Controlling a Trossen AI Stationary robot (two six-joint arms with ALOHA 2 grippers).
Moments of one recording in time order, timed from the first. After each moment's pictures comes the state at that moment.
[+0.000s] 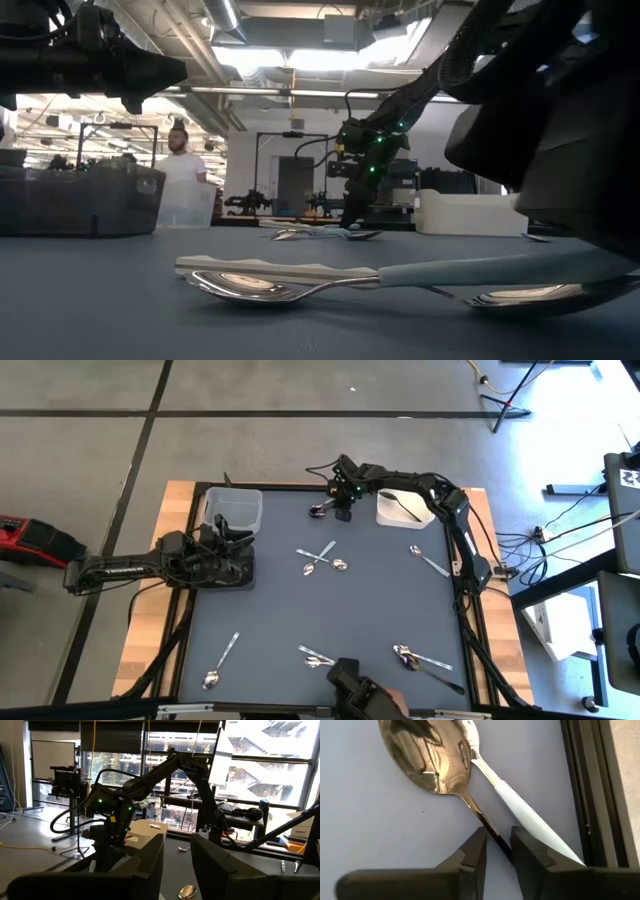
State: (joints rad) left arm 0.22 0.22 0.01 0.40 -0.11 -0.09; right arm -0.66 2.26 1.65 -0.52 -0.23 -0.55
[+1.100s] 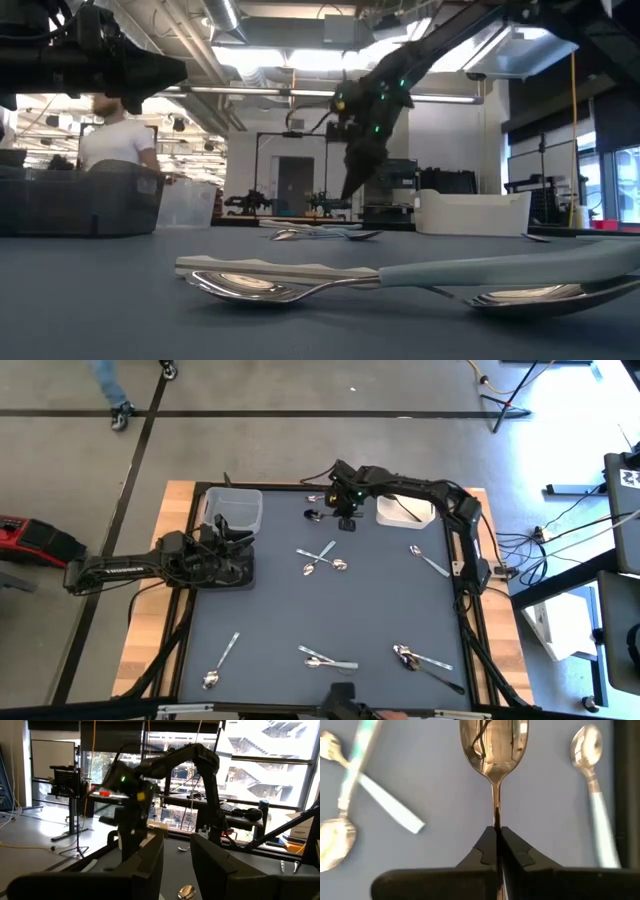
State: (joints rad) left arm 0.22 0.22 0.01 0.40 -0.11 -0.10; right arm -0.54 2.06 1.64 -0.74 -0.24 -0.55
